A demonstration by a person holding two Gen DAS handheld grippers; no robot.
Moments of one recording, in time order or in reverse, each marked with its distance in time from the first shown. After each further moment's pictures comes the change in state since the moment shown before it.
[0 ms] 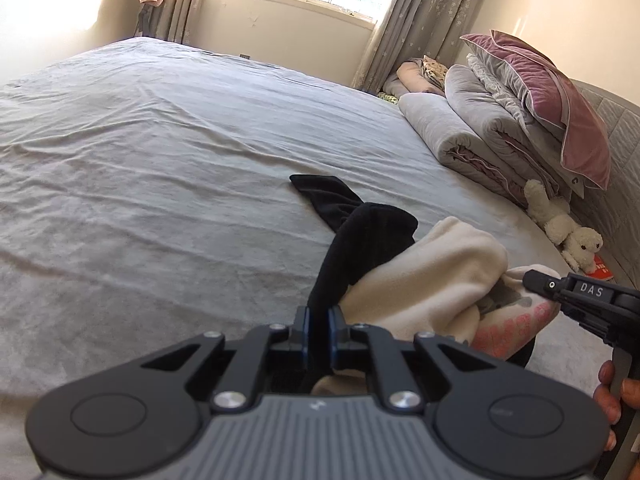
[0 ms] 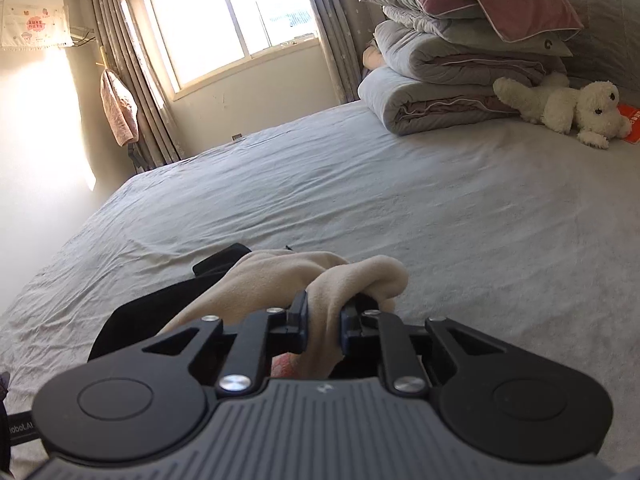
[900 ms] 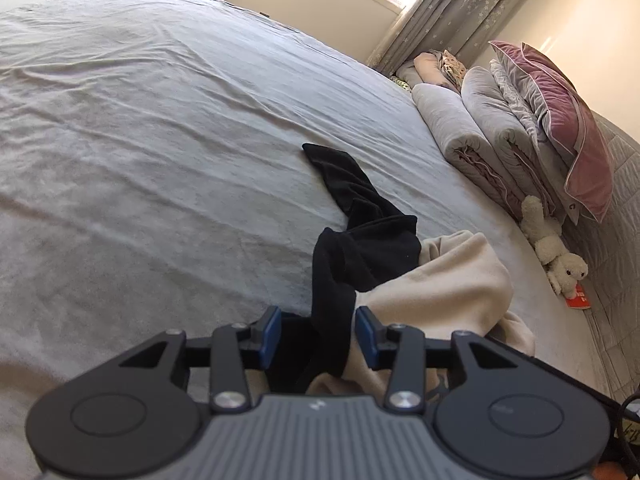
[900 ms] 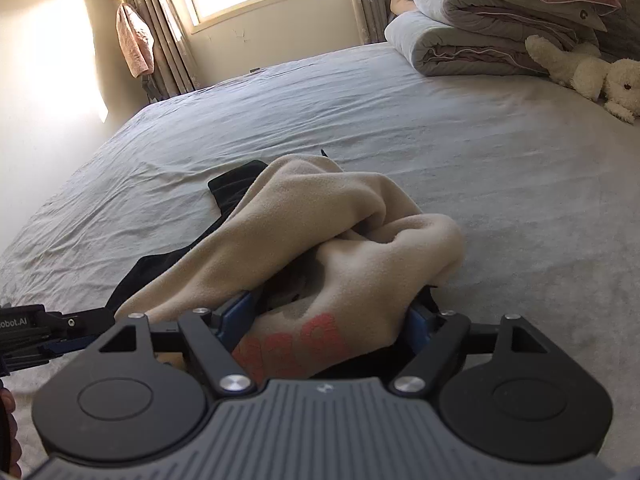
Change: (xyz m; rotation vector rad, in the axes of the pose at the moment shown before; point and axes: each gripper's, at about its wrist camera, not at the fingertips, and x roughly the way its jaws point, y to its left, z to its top) left arm 0.018 0.026 0.004 -0.163 0.096 -0.086; right arm 0.008 0.015 -0.031 -0.095 0.195 0.015
